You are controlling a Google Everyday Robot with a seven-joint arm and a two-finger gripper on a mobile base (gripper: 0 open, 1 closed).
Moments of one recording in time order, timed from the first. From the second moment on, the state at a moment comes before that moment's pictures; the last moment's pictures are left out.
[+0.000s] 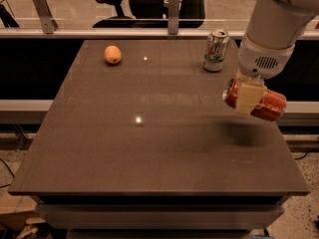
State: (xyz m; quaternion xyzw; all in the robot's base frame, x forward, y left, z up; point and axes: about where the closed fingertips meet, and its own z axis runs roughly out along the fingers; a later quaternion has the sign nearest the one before) arm 0.490 -0.194 0.896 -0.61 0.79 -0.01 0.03
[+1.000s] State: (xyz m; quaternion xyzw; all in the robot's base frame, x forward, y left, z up) arm 0.493 -0.175 0.879 -0.60 0.79 0.10 0.06
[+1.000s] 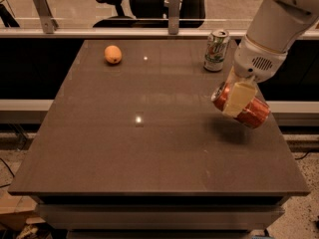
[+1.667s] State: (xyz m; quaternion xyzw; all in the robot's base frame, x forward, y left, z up) arm 0.493 -0.165 0.876 -0.60 0.79 0.09 0.04
